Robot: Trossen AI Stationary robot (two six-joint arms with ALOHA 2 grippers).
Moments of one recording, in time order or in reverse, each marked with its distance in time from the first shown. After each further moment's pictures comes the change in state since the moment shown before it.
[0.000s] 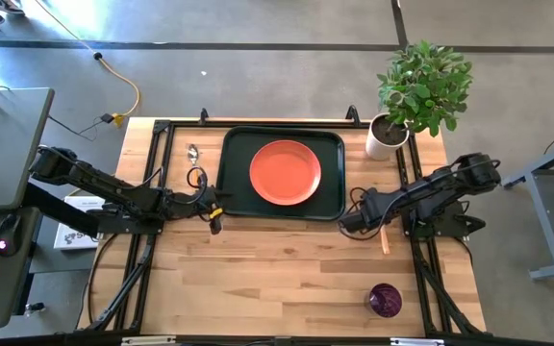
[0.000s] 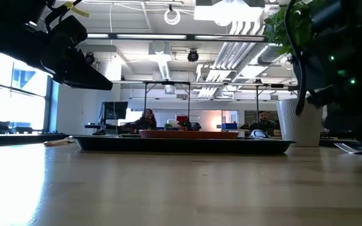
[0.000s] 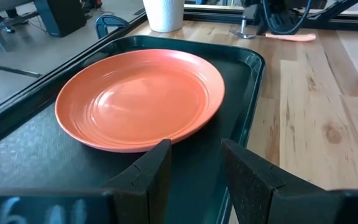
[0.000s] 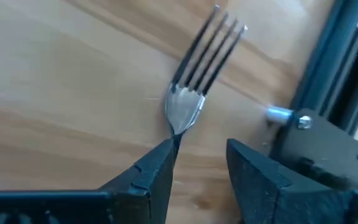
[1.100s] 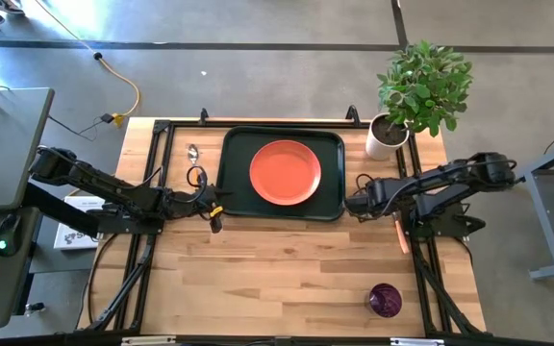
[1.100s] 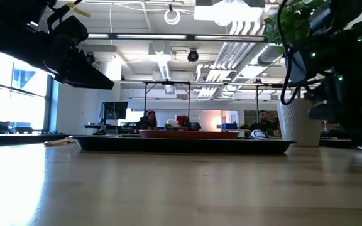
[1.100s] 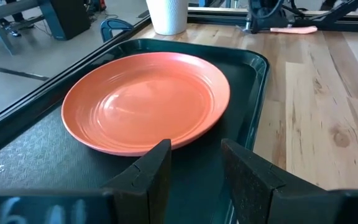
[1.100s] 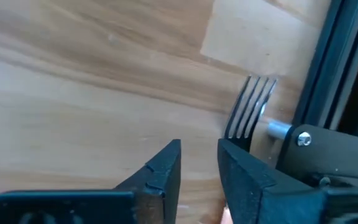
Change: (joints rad) left arm 0.012 0.000 0.000 0.011 -0.003 0.010; right arm -0.168 -0.132 -0.035 0.017 0.009 -0.015
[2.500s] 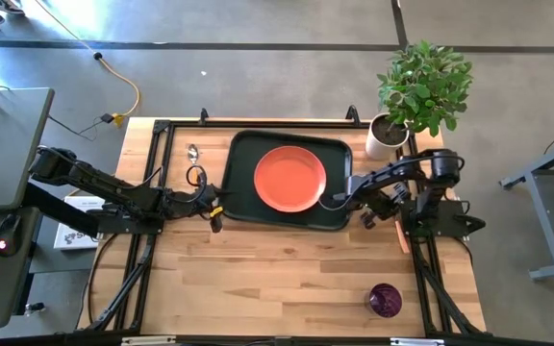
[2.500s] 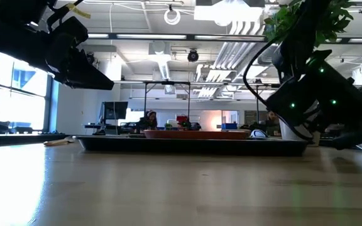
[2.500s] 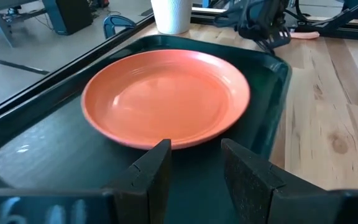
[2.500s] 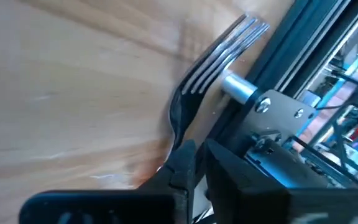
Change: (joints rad) left arm 0.000 0.000 0.000 -0.002 -0.006 -0.043; right arm -0.146 0.426 0.132 -0.207 -0.163 -0.335
